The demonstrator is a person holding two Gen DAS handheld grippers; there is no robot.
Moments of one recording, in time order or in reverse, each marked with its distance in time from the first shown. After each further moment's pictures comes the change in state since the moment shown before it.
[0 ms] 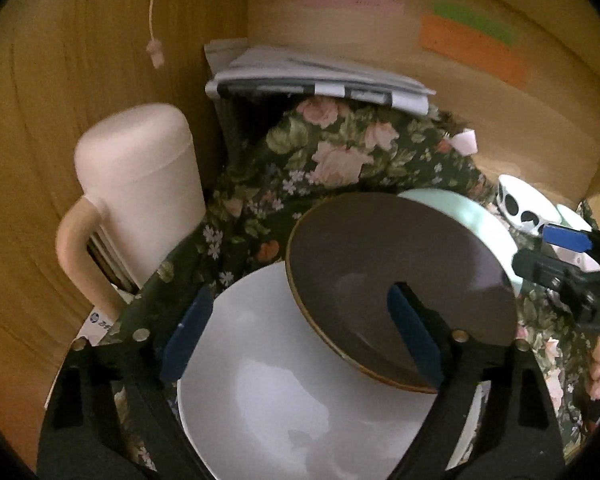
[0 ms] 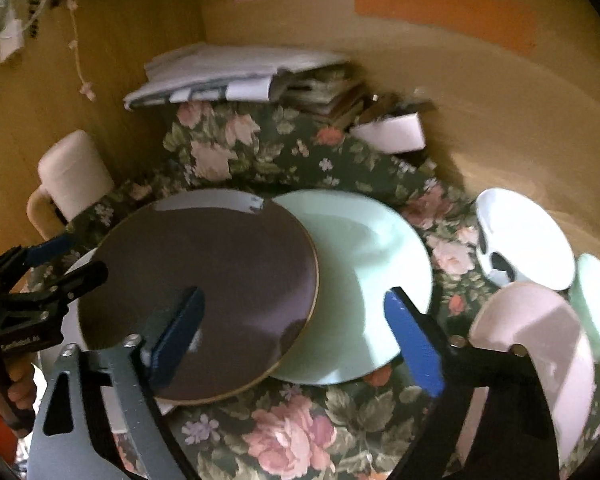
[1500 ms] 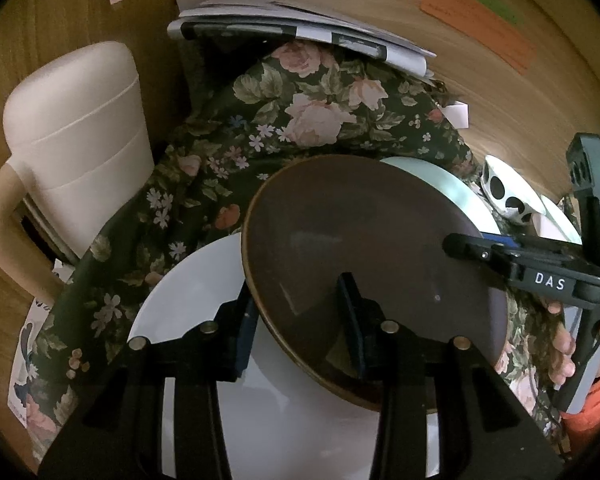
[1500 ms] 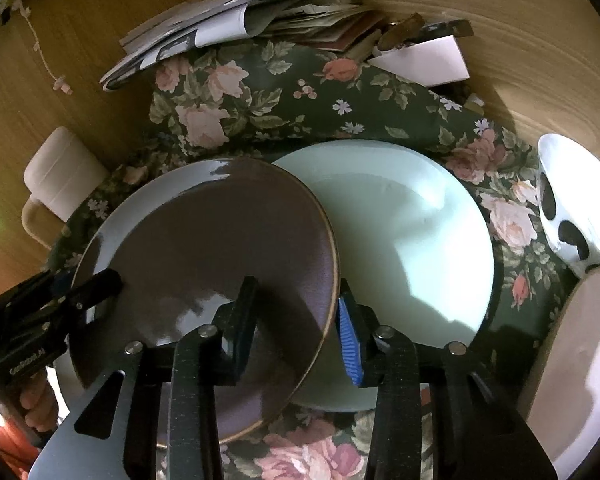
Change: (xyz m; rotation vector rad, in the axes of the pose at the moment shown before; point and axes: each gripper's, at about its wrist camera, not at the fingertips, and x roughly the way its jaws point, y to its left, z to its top) left arm 0.029 0.000 0.003 -0.042 0.145 -0.132; right arm 0.049 -0.011 0.003 0.096 0.167 0.139
